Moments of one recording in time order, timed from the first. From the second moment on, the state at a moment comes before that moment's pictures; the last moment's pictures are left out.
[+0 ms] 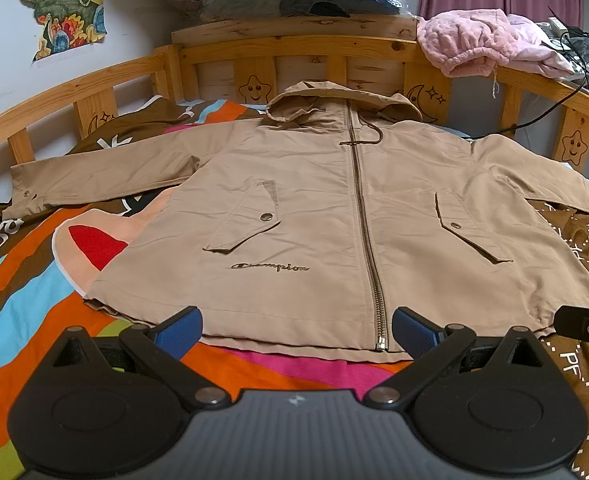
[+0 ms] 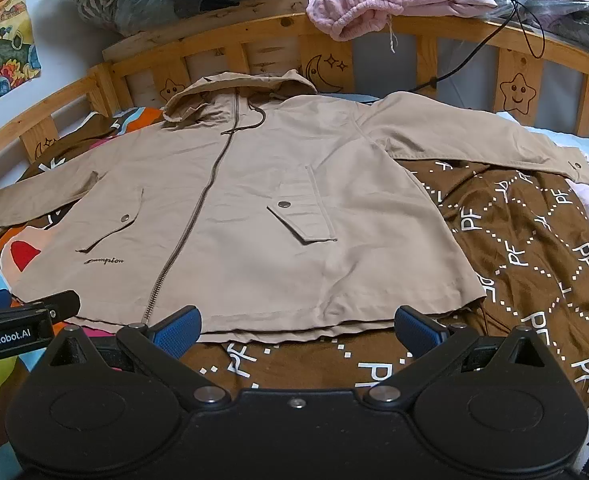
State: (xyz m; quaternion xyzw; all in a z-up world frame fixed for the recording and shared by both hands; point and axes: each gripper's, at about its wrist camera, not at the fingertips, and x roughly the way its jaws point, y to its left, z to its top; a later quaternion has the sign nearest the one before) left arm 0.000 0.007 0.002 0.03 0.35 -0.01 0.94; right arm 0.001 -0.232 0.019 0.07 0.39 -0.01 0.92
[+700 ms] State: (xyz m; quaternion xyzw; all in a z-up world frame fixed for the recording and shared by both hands) left arm 0.019 0.011 0.005 0.02 0.35 0.02 0.94; right arm 0.040 -0.246 0.019 0.07 0.35 -0.08 0.93
